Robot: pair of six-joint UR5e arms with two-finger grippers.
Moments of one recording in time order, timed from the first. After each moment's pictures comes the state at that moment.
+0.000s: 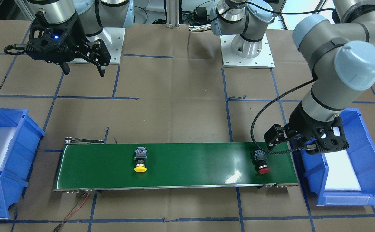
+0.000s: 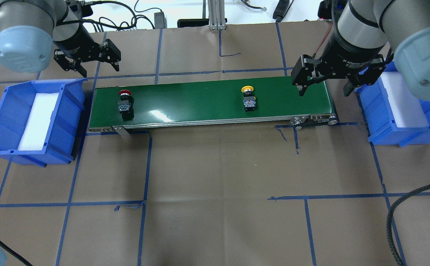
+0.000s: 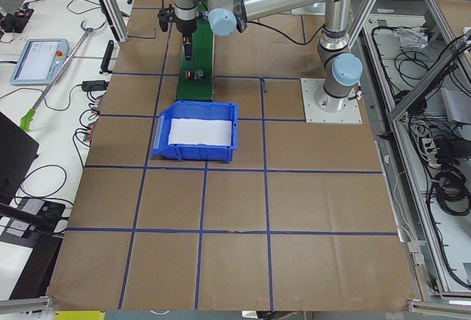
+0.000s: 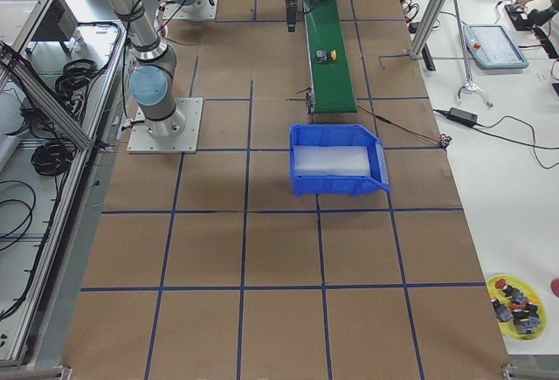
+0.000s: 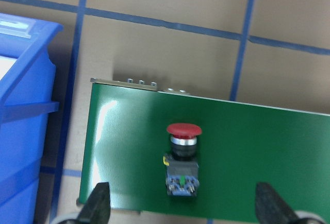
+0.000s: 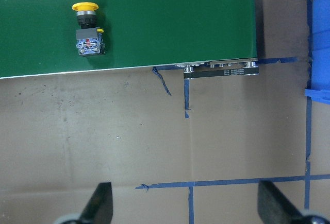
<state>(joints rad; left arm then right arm) -1.46 -1.82 -1.50 -1.31 1.54 0.02 1.61 -1.64 1.64 -1.61 -1.56 0.09</state>
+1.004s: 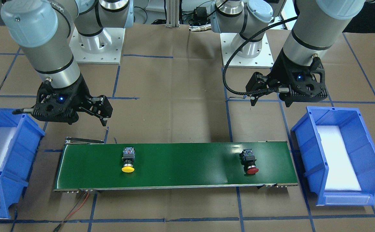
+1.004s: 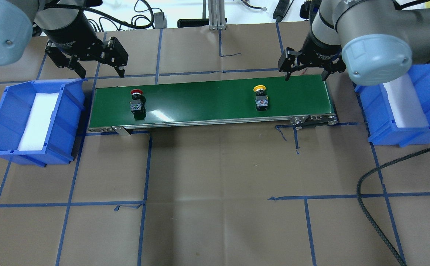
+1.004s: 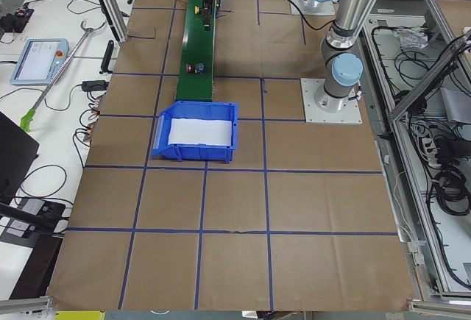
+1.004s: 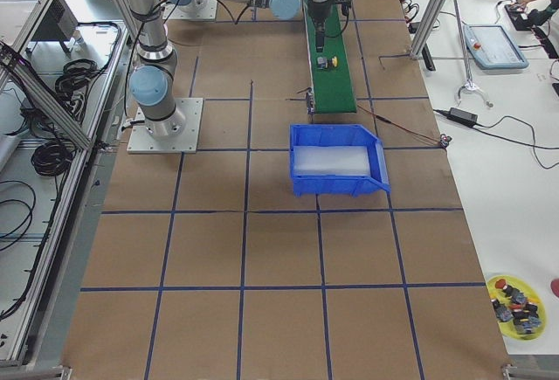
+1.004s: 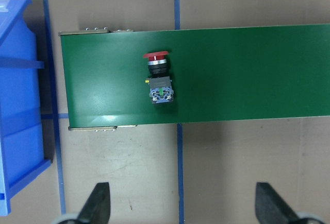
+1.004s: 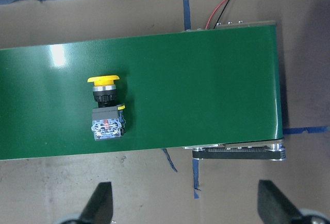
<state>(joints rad) -1.54 -1.67 -1.49 -1.52 1.58 0.06 1.60 -1.41 1.65 -1.94 -1.56 0.09</state>
